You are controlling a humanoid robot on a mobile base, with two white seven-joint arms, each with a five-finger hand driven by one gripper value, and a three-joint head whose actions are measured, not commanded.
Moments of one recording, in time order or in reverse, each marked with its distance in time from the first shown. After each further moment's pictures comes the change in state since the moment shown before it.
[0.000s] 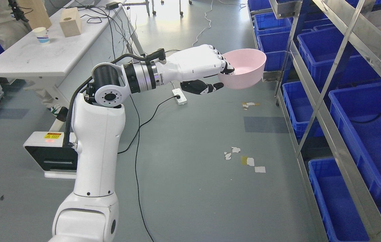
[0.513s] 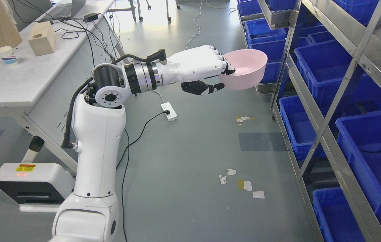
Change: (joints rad) left arm 0.002 0.000 -0.003 -0.010 0.000 0.000 0.001; right arm 0.000 0.000 0.000 0.000 0.000 0.000 0.000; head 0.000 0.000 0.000
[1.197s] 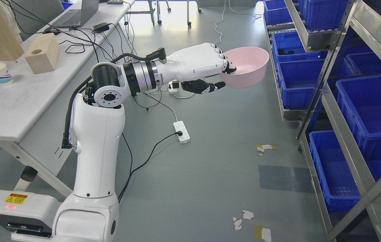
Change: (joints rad) left arm 0.000 0.000 -0.001 -0.023 0.008 0.000 0.004; right arm 0.000 0.000 0.000 0.000 0.000 0.000 0.000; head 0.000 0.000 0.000
